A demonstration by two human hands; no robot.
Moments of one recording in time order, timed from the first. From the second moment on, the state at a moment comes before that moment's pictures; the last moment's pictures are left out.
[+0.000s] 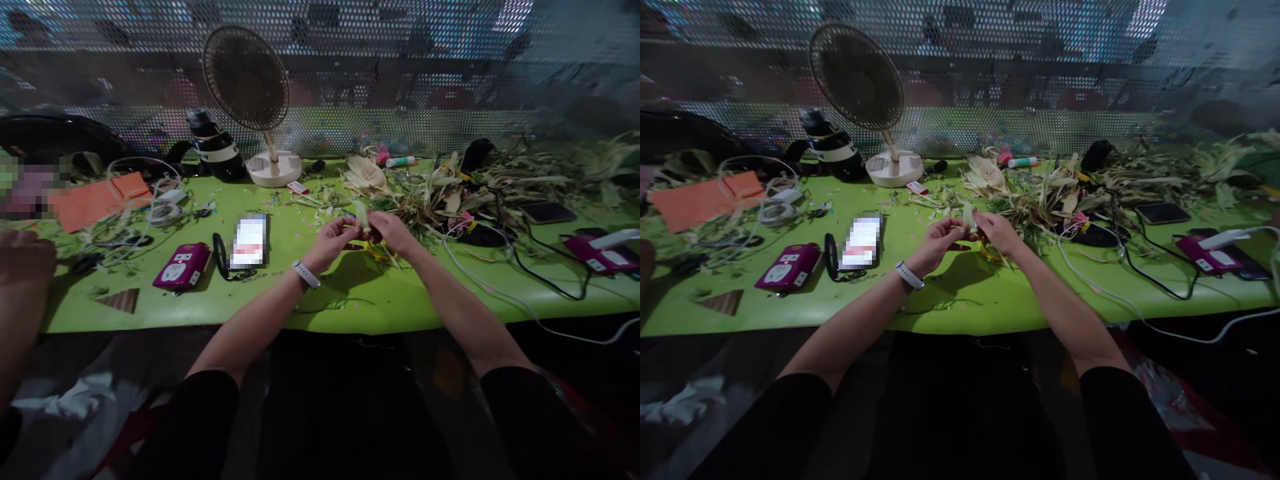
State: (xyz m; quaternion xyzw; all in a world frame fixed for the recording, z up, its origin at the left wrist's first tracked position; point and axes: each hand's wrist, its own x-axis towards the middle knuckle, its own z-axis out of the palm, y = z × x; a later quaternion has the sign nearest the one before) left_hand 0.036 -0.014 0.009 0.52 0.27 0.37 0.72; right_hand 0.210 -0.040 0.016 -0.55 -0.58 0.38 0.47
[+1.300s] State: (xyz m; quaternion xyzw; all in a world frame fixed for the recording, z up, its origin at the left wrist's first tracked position) left_hand 0.041 -0.007 0.011 0.52 0.29 0.44 0.68; right_hand 0.204 -0.044 0.010 -0.52 -0.58 0.24 0.58
